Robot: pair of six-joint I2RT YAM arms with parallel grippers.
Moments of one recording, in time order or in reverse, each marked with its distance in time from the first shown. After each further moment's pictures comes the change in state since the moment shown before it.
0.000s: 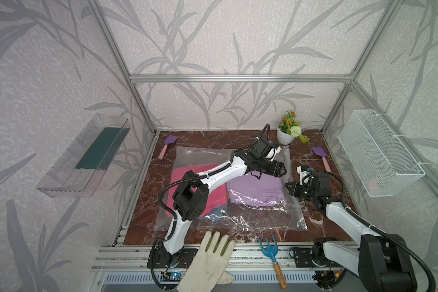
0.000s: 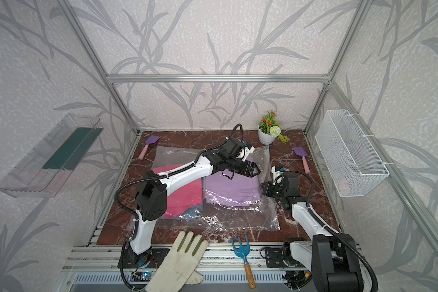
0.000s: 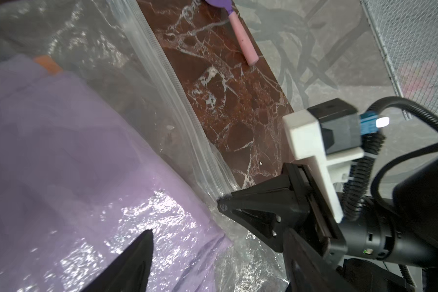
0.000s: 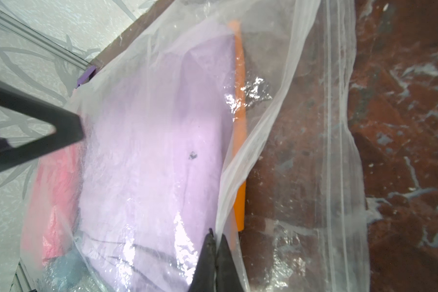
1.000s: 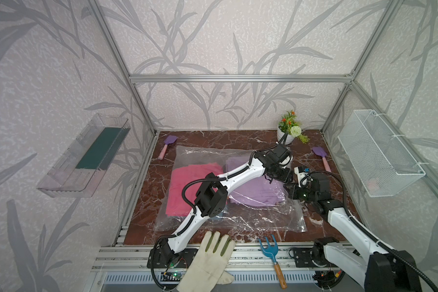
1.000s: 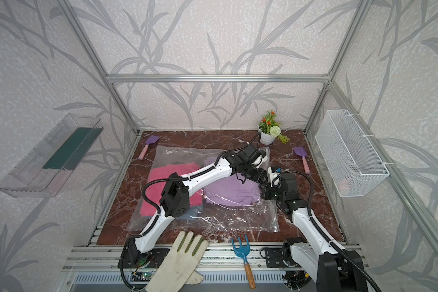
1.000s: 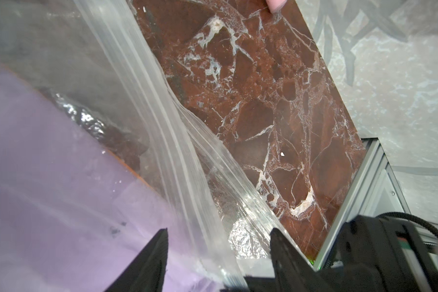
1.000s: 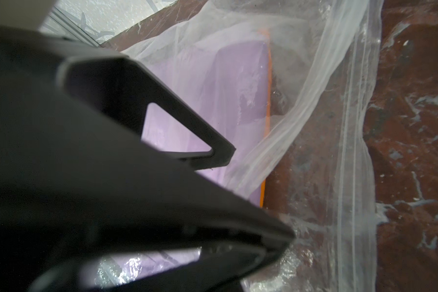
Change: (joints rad) left arm -0.084 0.283 0.389 -0.270 -0.088 0.049; right arm 0.069 -0.113 -0.007 -0.082 0.047 -0.074
